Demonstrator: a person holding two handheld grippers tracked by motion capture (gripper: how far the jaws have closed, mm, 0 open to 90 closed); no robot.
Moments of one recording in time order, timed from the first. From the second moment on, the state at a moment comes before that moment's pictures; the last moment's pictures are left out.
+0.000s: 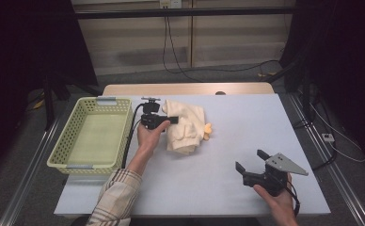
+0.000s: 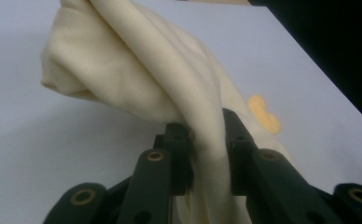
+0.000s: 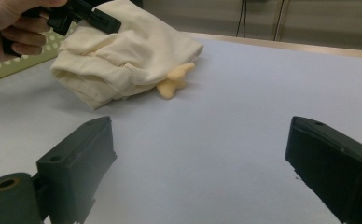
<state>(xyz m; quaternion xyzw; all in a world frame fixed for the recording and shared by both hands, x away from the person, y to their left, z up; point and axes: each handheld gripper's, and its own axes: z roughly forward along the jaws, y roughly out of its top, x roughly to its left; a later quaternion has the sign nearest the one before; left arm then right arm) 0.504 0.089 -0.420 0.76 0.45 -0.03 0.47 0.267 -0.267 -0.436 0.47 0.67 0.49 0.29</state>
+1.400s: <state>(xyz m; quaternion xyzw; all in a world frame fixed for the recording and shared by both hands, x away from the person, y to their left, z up) 0.475 0.117 -0.368 0.77 0.39 0.08 0.50 0.266 -0.267 -0.436 0.47 0.67 0.49 0.29</state>
